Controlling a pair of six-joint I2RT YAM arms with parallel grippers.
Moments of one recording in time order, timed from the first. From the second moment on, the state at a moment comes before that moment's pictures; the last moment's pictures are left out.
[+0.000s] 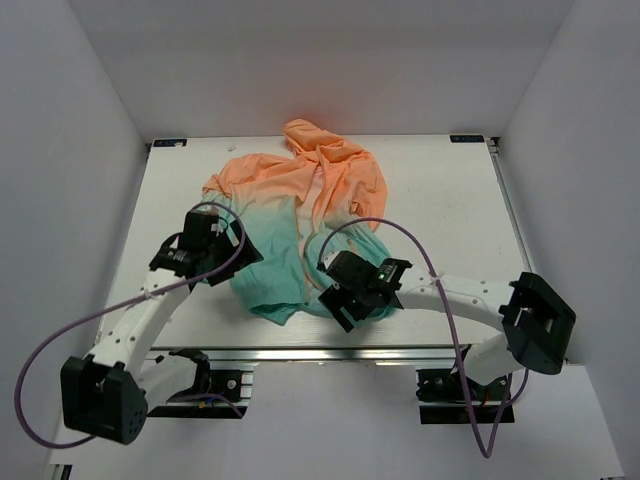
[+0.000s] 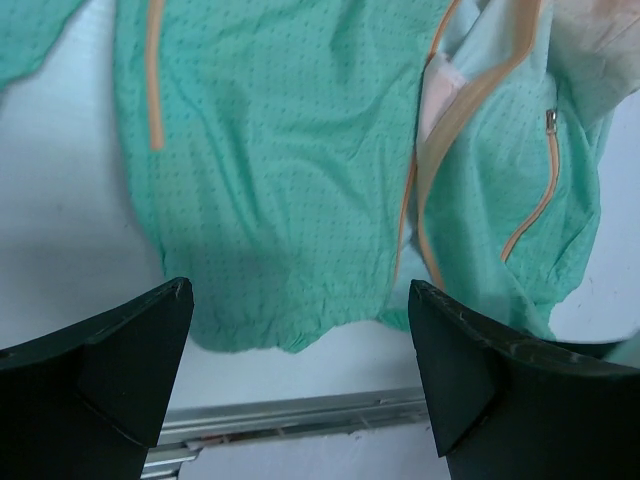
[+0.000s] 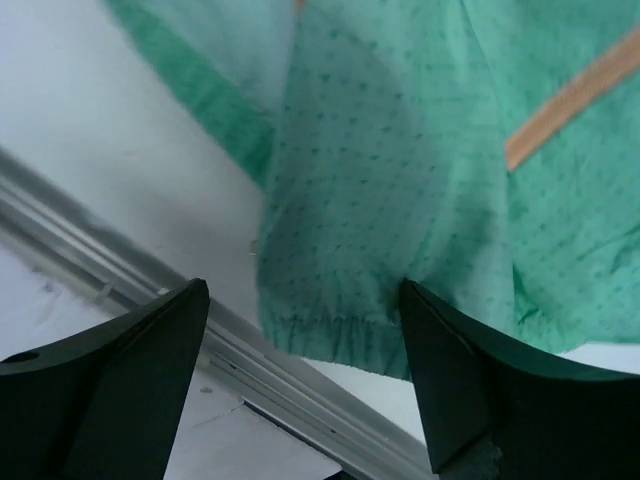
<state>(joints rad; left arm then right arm) -0.24 1.08 0.82 -0.62 0.09 -0.70 1.08 1.45 0.94 -0.63 0.07 0.20</state>
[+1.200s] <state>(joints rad) -0.24 1.00 0.73 -0.65 0.09 -0.71 1.07 1.40 0.68 -0.30 -0.20 0.41</state>
